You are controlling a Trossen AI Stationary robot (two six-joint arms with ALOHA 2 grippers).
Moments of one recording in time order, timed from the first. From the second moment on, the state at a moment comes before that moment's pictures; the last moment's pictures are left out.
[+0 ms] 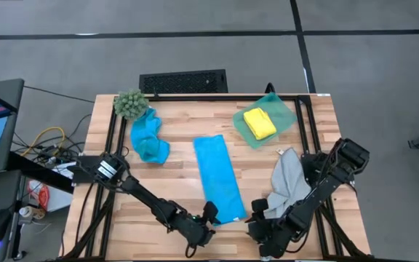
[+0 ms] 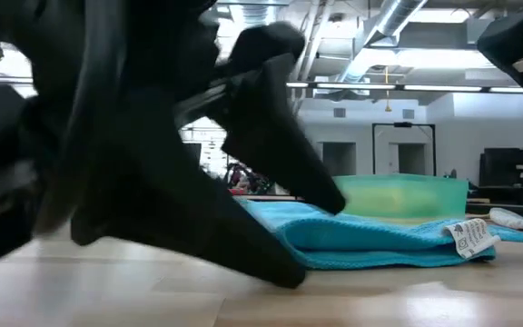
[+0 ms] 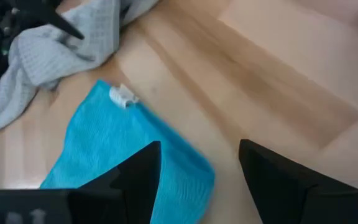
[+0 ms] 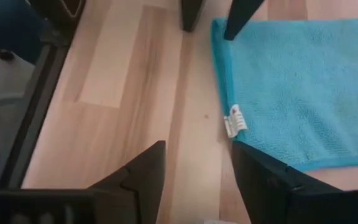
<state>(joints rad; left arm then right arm) -0.58 2.14 1.21 0.21 -0.39 0.38 0.87 1.81 1.06 -0.34 0.48 0.55</state>
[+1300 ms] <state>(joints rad) -0.58 2.08 1.22 0.03 -0.56 0.13 0.79 1.80 0.91 -0.07 0.50 0.31</state>
